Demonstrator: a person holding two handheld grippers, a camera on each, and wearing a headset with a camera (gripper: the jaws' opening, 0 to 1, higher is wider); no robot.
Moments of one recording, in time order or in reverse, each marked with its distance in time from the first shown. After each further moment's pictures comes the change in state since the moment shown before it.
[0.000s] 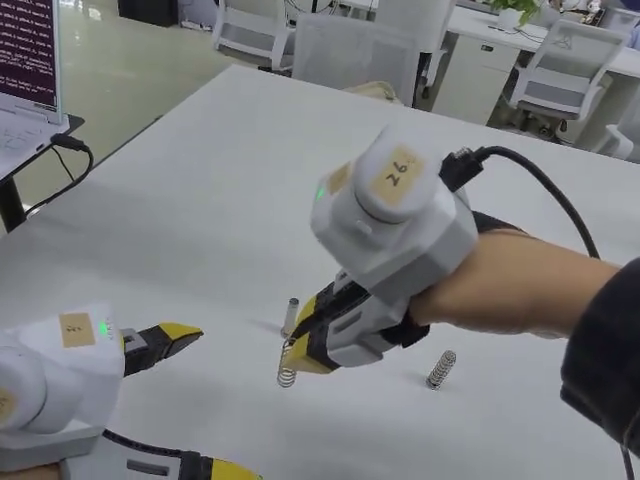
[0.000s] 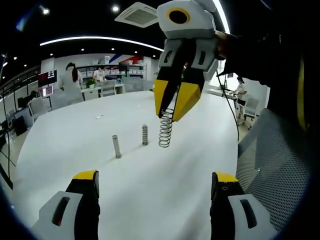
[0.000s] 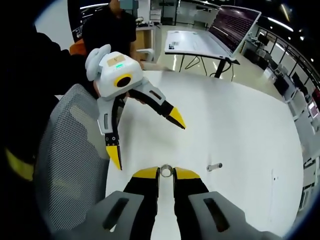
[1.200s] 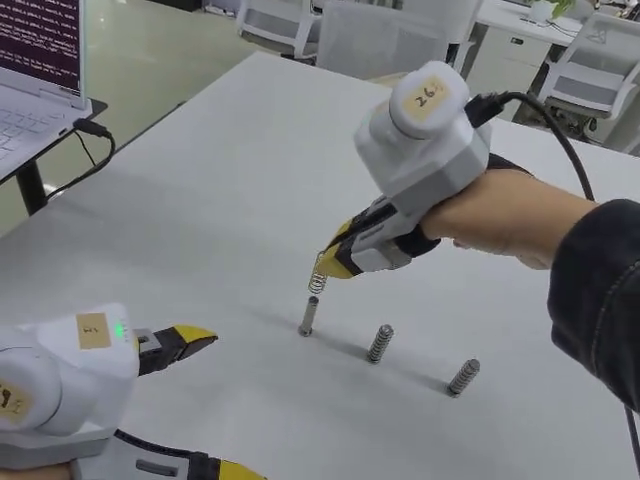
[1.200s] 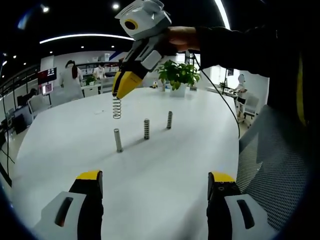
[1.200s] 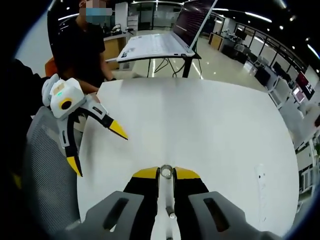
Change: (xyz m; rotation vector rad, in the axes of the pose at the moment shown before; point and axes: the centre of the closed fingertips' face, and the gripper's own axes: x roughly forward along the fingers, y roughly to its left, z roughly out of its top) left arm 0.000 0.006 -0.012 -0.007 0.029 -0.005; right arm 0.008 -0.101 0.006 0.116 -0.042 -0.135
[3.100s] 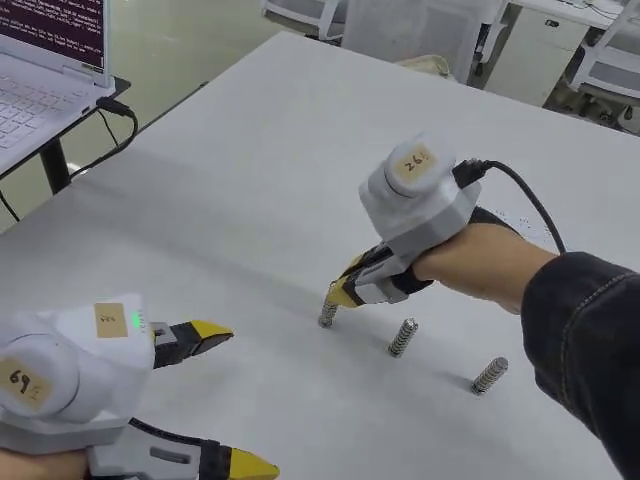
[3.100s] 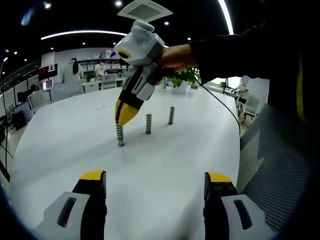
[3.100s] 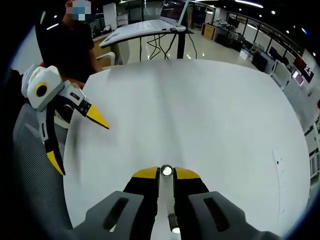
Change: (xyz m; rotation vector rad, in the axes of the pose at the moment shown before) left arm 0.002 0.005 -0.012 -0.021 0.019 -0.002; right arm 0.061 -0.006 -0.044 0.099 0.042 0.010
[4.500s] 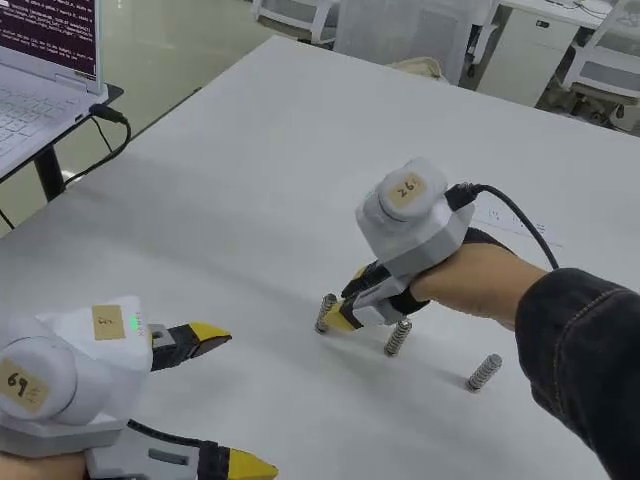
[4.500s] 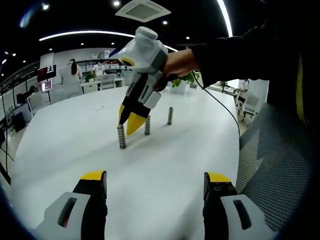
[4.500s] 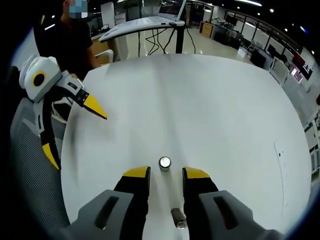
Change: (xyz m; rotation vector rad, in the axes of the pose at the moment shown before) left arm -0.001 -0.002 0.004 0.013 0.004 -0.005; right arm 0.001 -0.002 -0.016 0.021 0.007 -0.014
